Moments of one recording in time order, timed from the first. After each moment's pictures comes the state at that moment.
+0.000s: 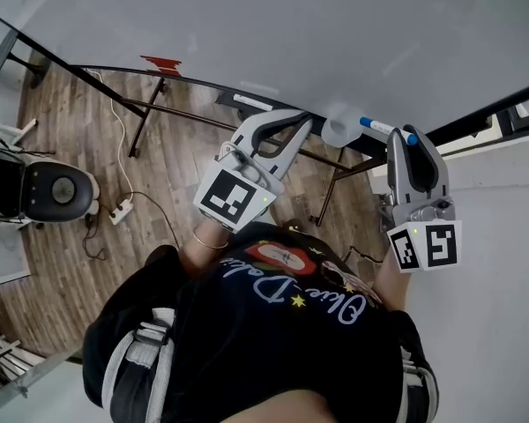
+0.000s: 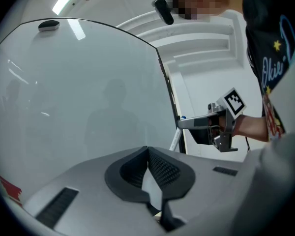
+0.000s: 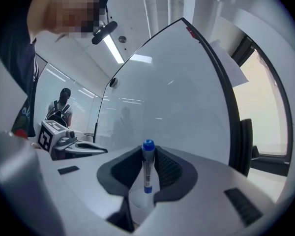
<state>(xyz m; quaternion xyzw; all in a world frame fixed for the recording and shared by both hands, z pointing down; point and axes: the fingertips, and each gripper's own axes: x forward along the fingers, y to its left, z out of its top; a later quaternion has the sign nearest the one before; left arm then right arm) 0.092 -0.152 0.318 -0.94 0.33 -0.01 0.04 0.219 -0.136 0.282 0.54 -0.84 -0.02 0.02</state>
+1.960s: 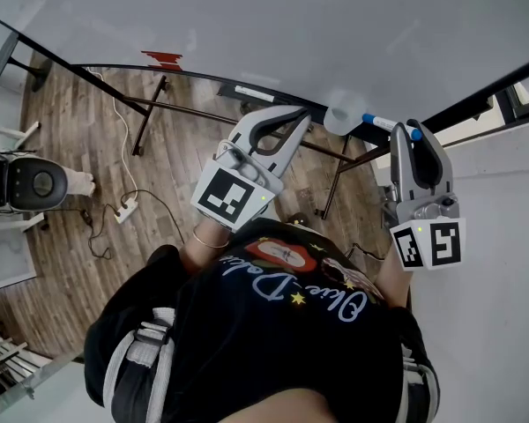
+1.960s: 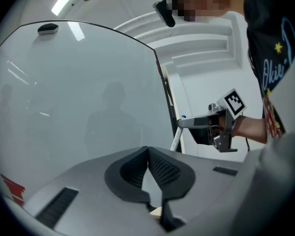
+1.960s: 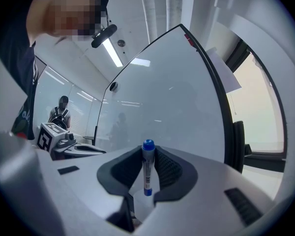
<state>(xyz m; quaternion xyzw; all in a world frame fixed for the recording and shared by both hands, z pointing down) 0.088 -0.132 0.315 -0.94 0.33 -0.01 0.04 0.219 -0.114 0.276 0.54 -0.84 -0.03 0.00</state>
